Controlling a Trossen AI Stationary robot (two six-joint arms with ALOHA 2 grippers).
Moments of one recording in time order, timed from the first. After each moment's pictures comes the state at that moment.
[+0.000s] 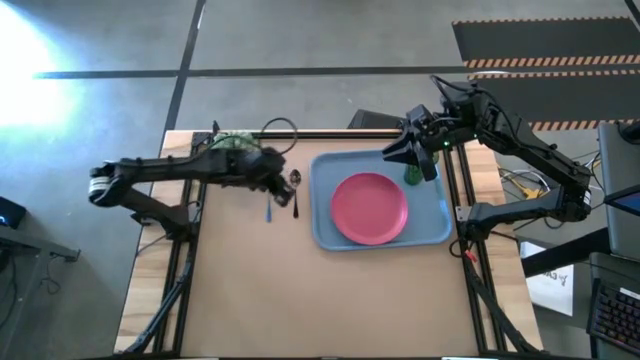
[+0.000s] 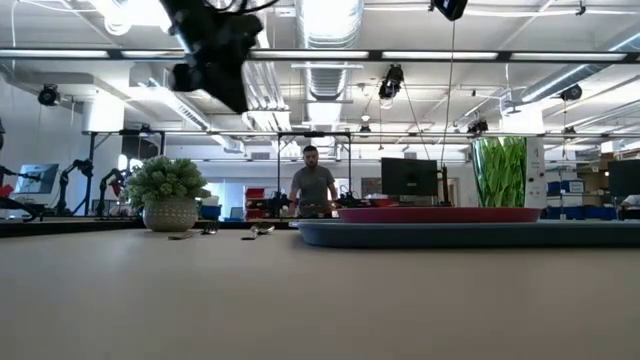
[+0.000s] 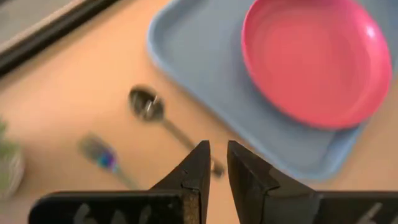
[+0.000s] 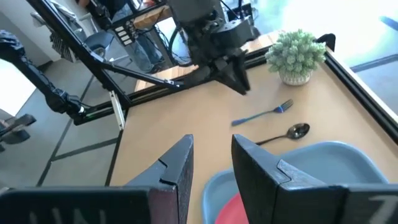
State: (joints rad) left arm 0.18 1.32 1.17 -0.79 -0.22 -0.58; right arm -0.49 1.16 1.45 -0.75 -0.61 0.11
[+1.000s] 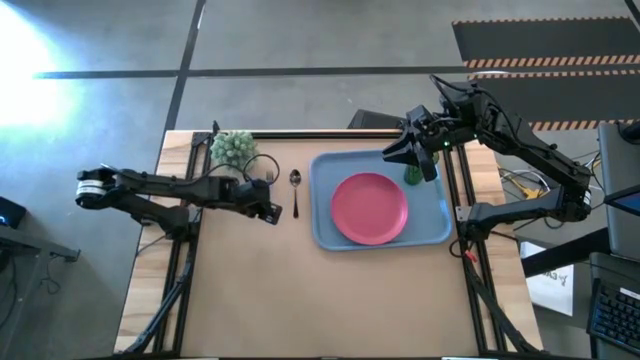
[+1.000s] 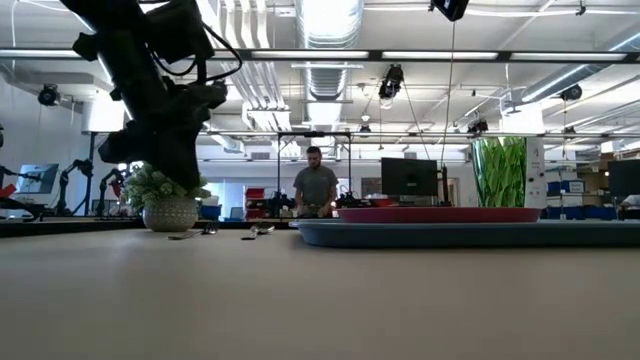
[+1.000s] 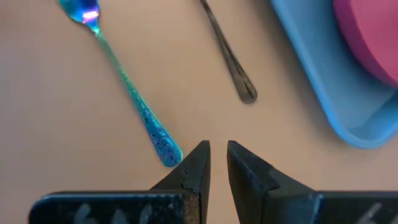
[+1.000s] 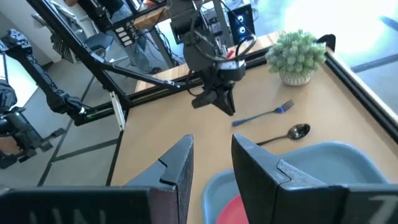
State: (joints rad) left arm 0.12 1.20 0.67 -0.49 -0.12 -0.99; right arm -0.49 1.16 1.45 -0.76 -0.61 0.12
